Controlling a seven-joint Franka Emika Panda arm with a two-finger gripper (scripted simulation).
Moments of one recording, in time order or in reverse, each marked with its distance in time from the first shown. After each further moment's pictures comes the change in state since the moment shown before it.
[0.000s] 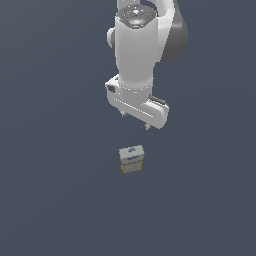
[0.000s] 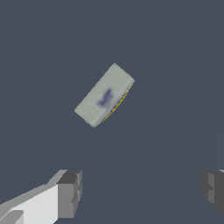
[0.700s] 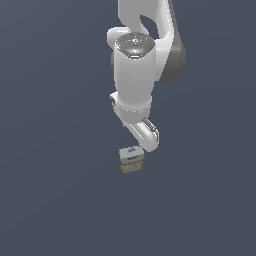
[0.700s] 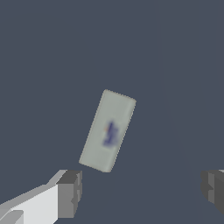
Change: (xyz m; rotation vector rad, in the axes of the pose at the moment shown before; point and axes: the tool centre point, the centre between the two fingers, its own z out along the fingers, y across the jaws) arm 0.036 -0.017 0.032 -0.003 0.023 0.368
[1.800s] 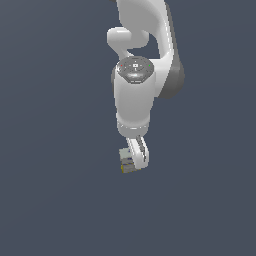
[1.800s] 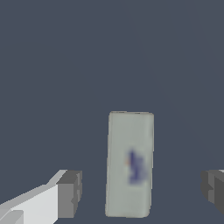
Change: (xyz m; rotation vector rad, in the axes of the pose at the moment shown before) arm 0.021 -0.021 0.031 0.001 0.025 0.301
